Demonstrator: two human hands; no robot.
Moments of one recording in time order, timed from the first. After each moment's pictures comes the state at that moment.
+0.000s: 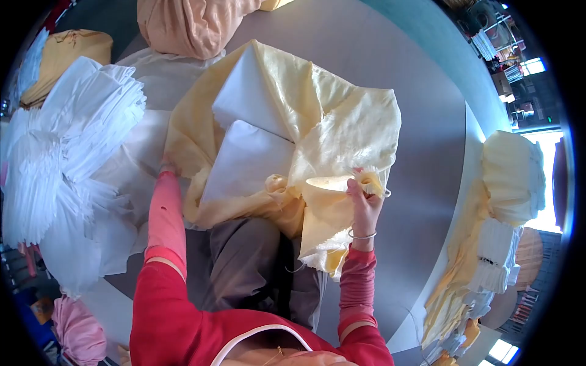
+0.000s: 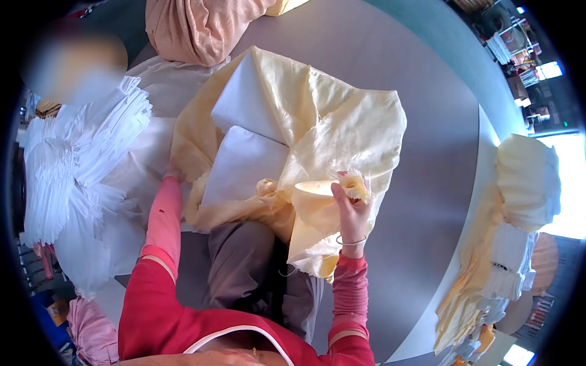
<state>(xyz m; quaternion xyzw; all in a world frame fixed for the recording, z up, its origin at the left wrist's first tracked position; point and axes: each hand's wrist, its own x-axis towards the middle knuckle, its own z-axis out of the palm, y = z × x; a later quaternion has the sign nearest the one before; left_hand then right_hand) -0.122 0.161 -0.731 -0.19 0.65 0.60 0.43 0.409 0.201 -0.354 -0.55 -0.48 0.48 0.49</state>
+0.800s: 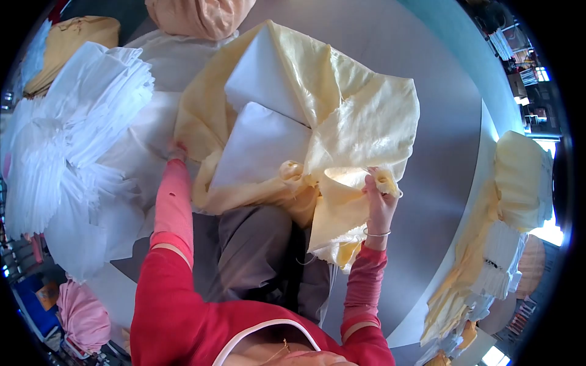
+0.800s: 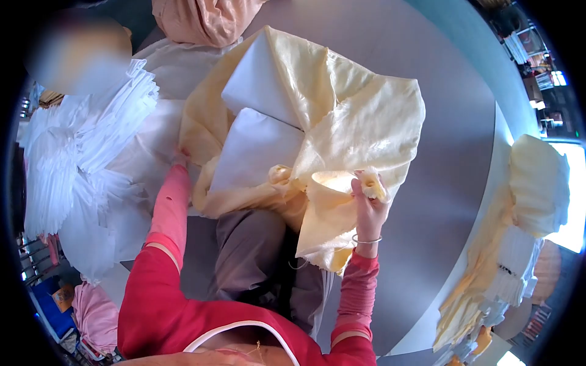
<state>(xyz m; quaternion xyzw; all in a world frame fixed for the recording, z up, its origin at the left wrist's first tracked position) -0.137 0.163 -0.750 -0.30 0.55 0.70 0.34 0.419 0.194 -0.374 -0.59 -0.48 0.46 0.46</state>
